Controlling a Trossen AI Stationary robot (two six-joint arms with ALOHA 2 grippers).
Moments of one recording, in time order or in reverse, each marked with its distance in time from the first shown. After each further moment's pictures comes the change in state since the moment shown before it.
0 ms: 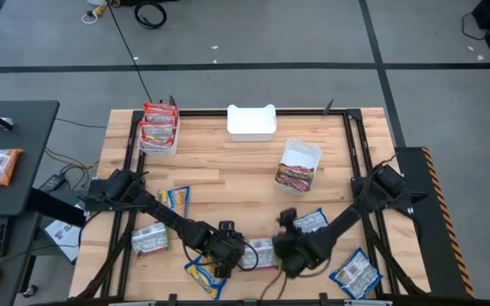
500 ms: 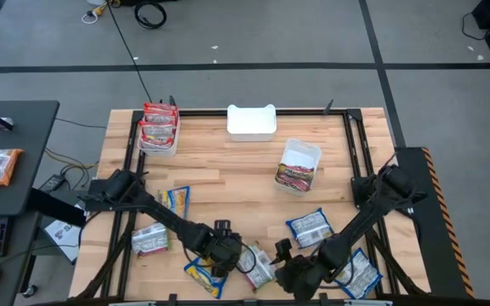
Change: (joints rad) left arm 0.007 0.000 0.022 -0.111 -0.069 -0.014; right arm 0.116 -0.049 0.003 0.477 -0.352 -0.055
